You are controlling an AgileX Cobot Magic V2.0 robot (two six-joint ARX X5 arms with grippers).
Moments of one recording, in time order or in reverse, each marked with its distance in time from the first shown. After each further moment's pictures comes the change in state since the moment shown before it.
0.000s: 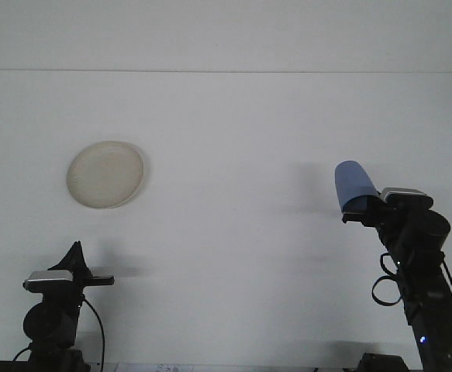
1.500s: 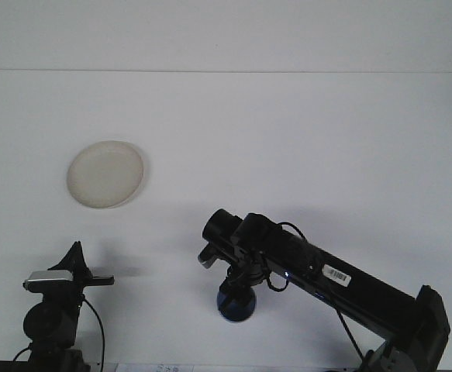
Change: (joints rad) left arm 0.000 0.000 0.000 0.000 0.000 0.000; right arm 0.996 0.793 0.731 -1.115 0.055 -0.095
